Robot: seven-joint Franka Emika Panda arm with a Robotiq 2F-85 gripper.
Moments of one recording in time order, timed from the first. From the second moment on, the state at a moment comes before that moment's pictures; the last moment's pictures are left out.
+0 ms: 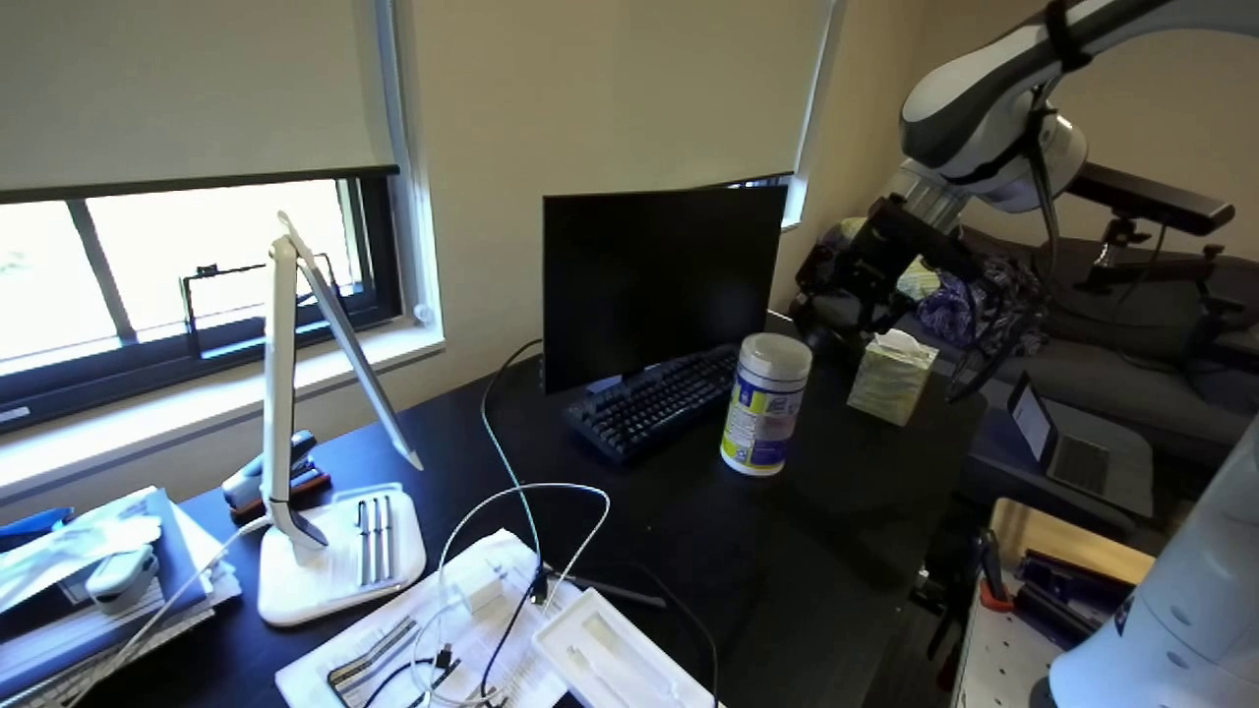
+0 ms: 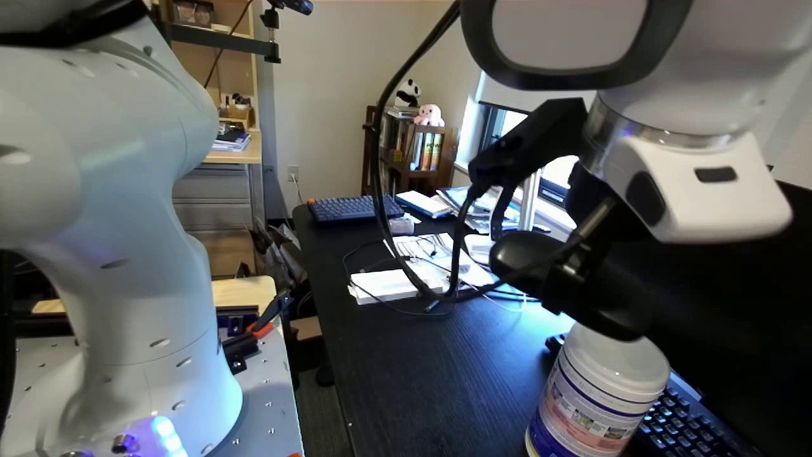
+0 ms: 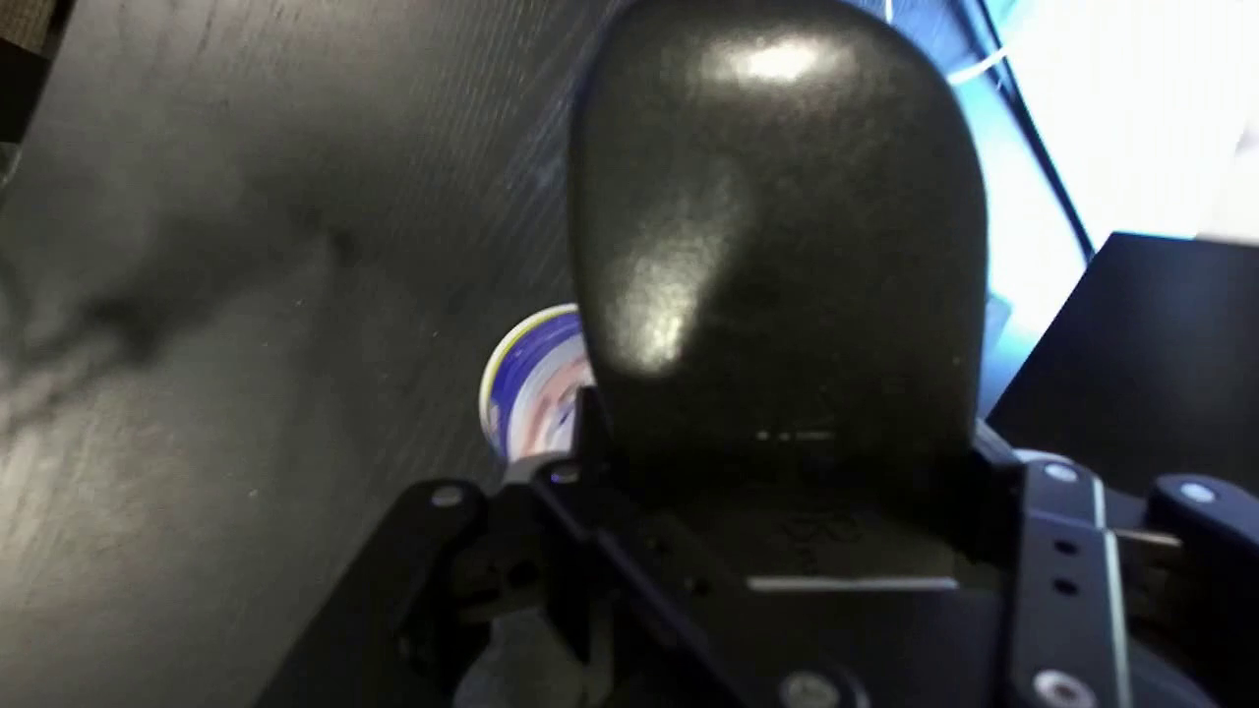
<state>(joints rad) -0.27 -0.36 -0.23 -2.66 0.47 2.40 0.33</state>
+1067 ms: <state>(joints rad) -0.03 -0.40 -0.08 -2.67 0.47 2.28 0.21</state>
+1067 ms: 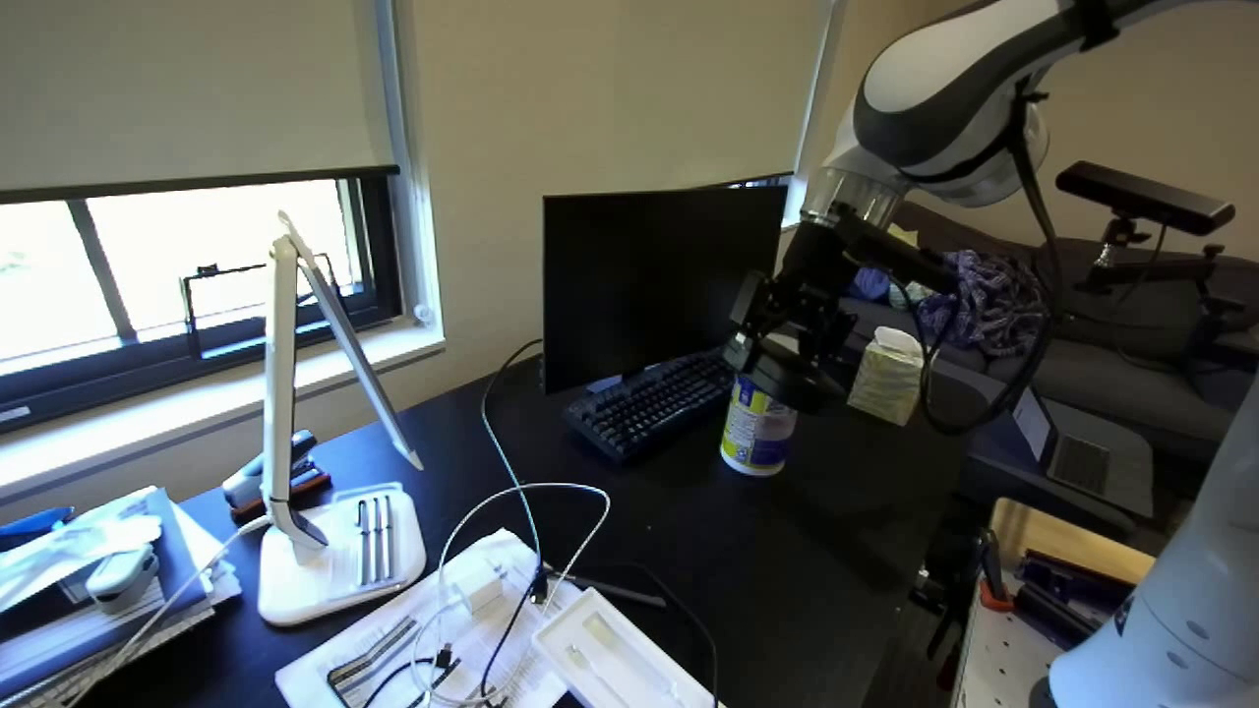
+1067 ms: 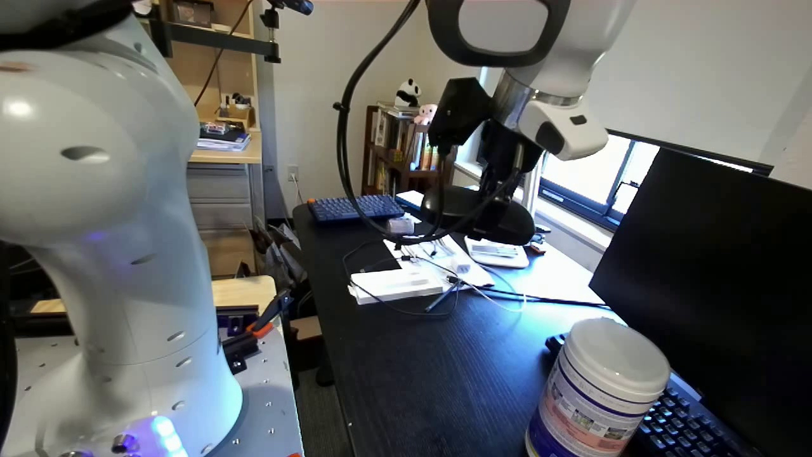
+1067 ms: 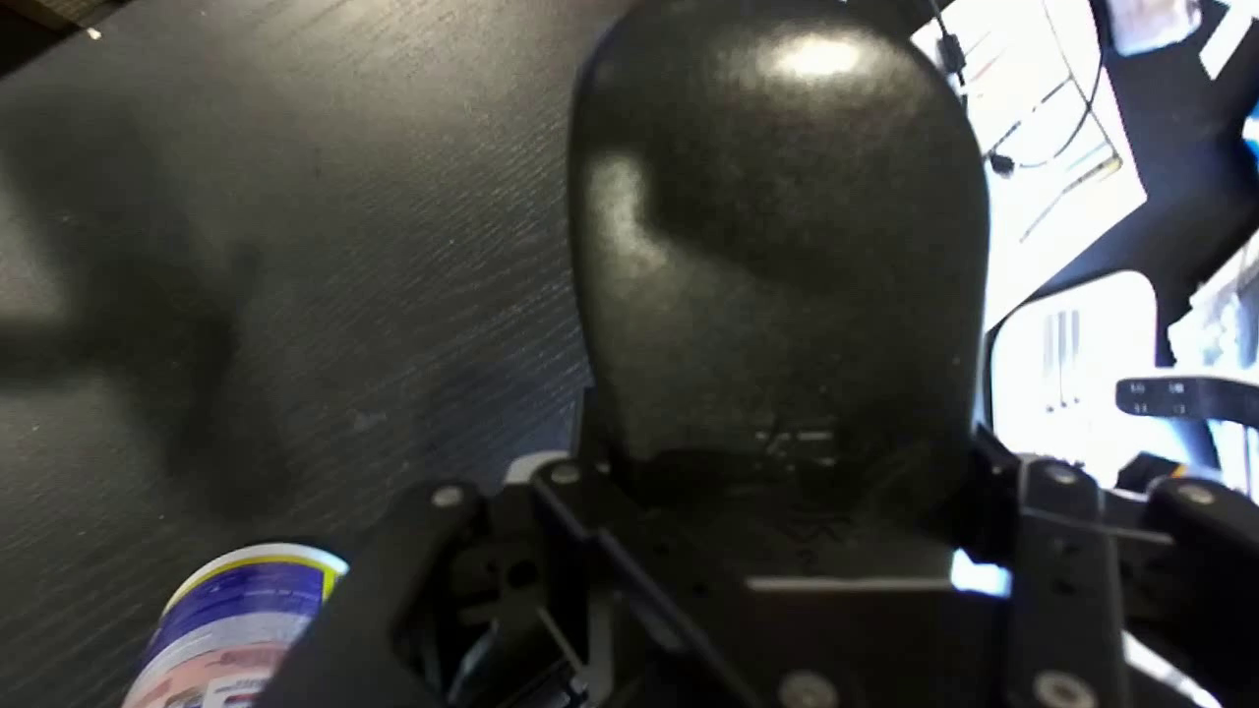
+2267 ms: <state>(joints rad) 0.21 -0.18 0.13 -2.67 0.43 2.46 0.12</state>
